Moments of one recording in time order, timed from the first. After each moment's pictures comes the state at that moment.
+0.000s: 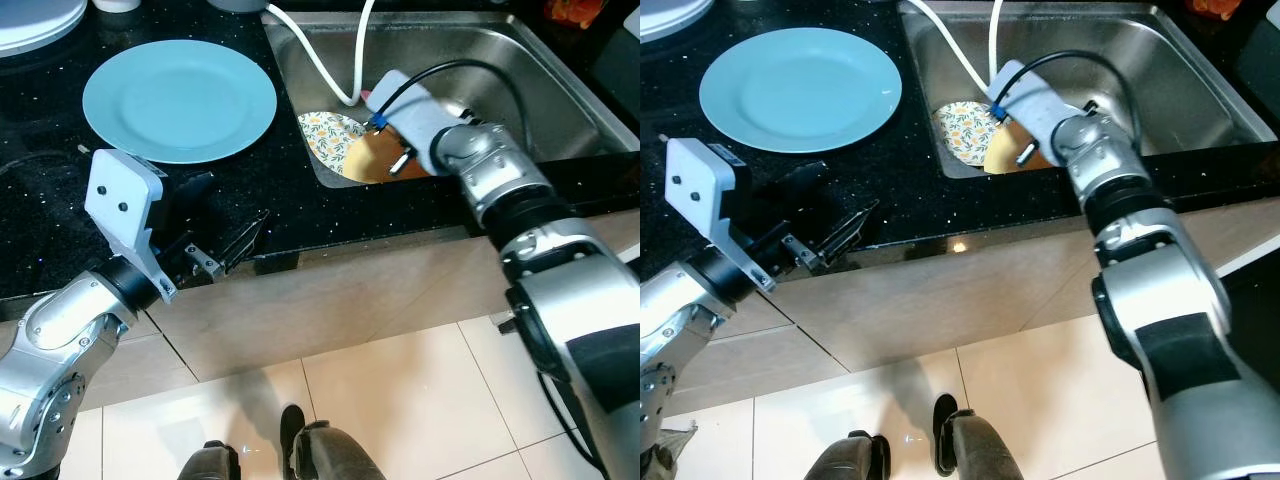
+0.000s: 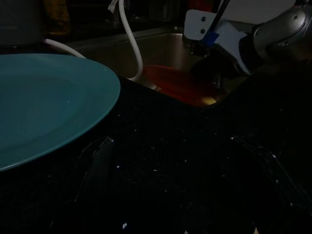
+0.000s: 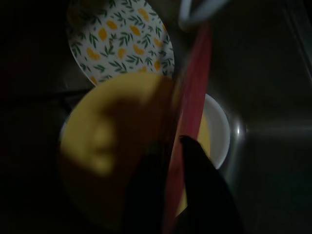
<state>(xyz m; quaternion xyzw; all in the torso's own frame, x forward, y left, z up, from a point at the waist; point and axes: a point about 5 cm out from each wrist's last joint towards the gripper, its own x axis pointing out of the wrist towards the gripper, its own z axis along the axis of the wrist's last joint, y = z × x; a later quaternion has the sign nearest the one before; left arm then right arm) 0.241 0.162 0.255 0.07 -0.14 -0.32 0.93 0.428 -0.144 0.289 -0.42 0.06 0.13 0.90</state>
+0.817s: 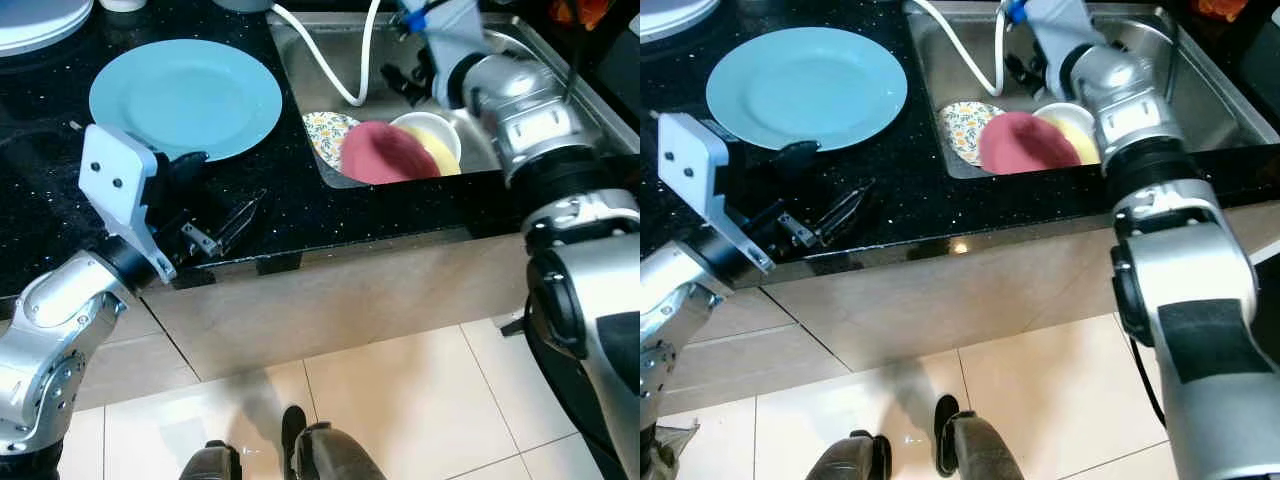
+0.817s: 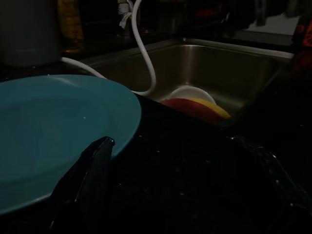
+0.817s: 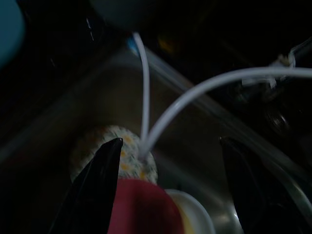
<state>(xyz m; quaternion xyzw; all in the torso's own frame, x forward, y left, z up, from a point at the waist) 0.255 0.166 0.269 0.08 -0.17 -0.31 0.93 0.411 -0.154 0.378 -0.26 -0.14 0.20 0.94</state>
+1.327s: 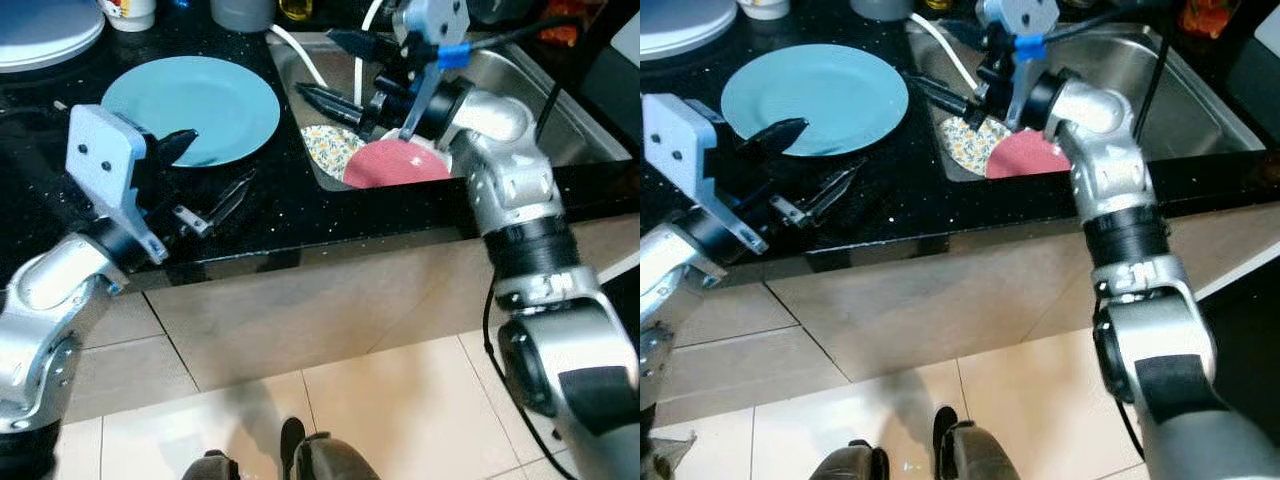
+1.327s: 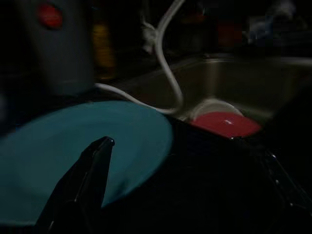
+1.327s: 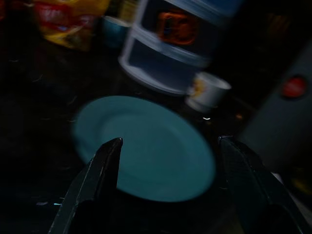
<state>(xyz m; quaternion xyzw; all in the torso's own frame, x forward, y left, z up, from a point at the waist) 0.259 0.189 0.279 0.12 -0.19 -0.26 0.94 0.359 -0.086 0.341 -0.17 -0.26 0.49 0.82</state>
